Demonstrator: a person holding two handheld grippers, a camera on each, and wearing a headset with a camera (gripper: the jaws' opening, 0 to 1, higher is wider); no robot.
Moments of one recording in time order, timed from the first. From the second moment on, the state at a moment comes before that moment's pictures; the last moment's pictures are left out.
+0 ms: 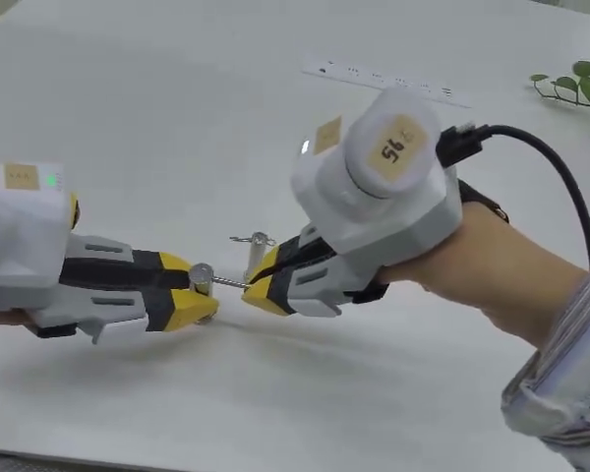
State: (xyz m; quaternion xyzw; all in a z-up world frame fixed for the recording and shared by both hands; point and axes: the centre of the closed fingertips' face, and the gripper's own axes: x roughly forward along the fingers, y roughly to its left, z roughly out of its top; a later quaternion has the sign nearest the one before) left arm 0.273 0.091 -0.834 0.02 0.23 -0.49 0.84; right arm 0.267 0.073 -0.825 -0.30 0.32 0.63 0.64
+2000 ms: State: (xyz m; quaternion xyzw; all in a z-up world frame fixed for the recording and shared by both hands) left arm 0.270 0.088 -0.834 0.04 0.23 -0.50 0.84; right arm 0.269 0.085 -0.815 -0.24 0.29 0.64 0.67
